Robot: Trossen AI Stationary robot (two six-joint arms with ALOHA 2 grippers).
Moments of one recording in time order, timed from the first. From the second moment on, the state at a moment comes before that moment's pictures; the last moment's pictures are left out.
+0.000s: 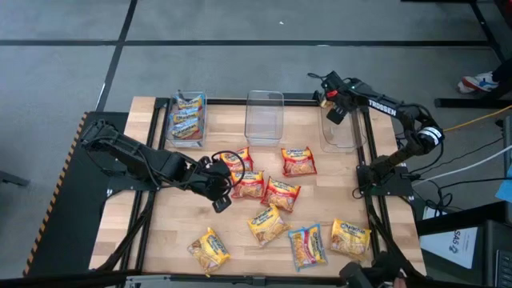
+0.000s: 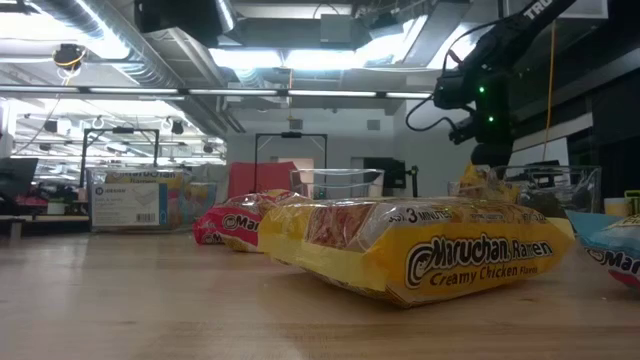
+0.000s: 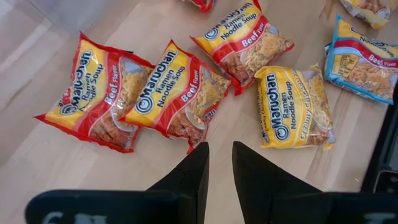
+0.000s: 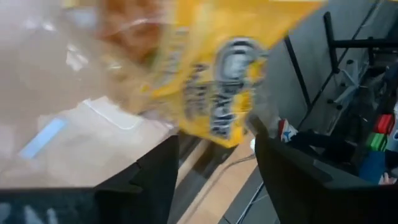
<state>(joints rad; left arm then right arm) -0.38 1.43 1.30 -0.90 -0.35 -0.89 -0.90 1.49 1.05 -0.85 0.60 -0.33</state>
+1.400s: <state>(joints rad) -0.38 1.43 1.30 -0.90 -0.40 -0.89 -0.38 1.65 1.13 -0.90 -0.07 0.13</state>
